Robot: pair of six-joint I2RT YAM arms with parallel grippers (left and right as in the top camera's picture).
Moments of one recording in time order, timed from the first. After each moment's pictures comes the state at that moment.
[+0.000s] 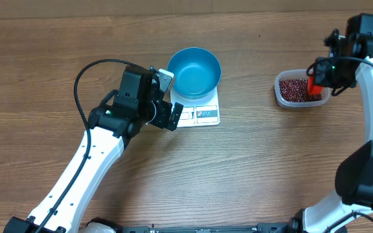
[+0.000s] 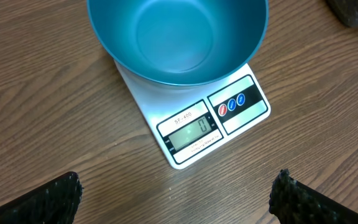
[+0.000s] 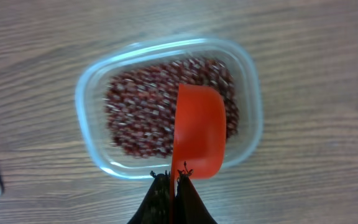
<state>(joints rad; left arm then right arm) -0.35 1.40 1.10 -0.62 0.16 0.02 -0.24 1.85 1.70 -1.16 -0.08 -0.07</state>
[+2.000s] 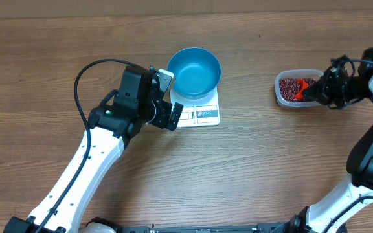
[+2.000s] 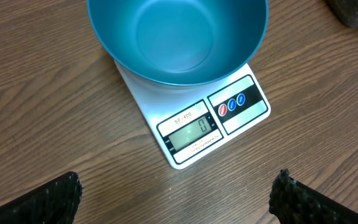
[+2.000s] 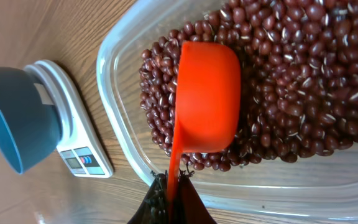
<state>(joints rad) -0.35 1.40 1.10 -0.62 0.16 0.02 -0.42 2.00 1.55 -1.09 -0.66 -0.01</state>
